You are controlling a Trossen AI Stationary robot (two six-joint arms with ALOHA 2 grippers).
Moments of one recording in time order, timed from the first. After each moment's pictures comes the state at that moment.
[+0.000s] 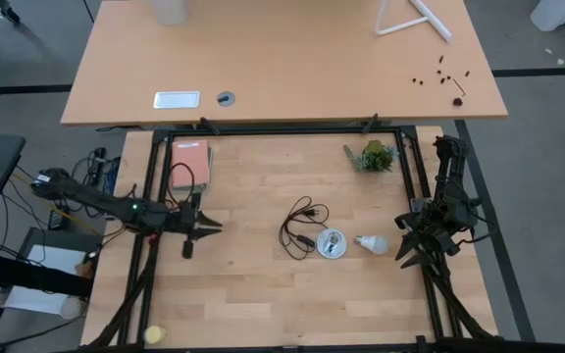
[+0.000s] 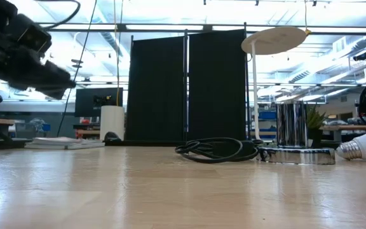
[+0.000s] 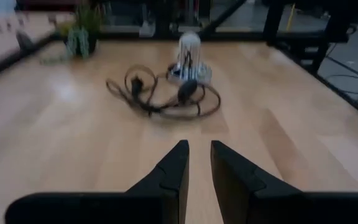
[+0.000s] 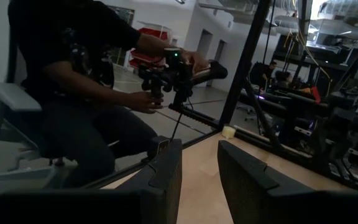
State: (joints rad) left arm -0.30 0.40 0.01 0.17 -0.24 -0.10; right arm 1.19 0.00 0.01 0.10 0.60 -0.31
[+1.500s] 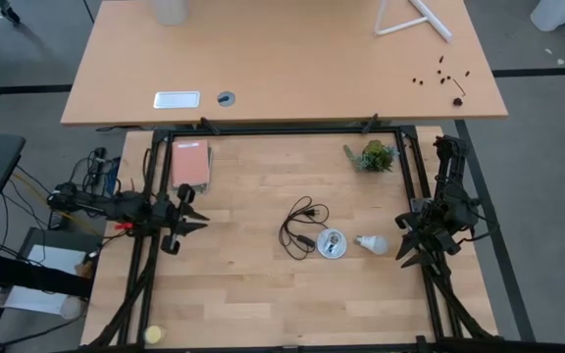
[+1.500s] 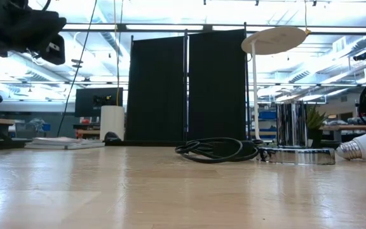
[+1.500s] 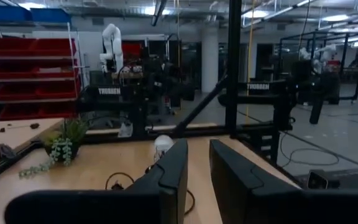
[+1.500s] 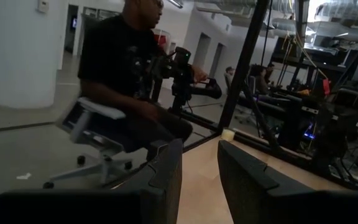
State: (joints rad) left arm -0.26 0.00 0.01 0.17 -0.08 0.01; right arm 1.19 0.00 0.01 0.12 0.61 -0.31
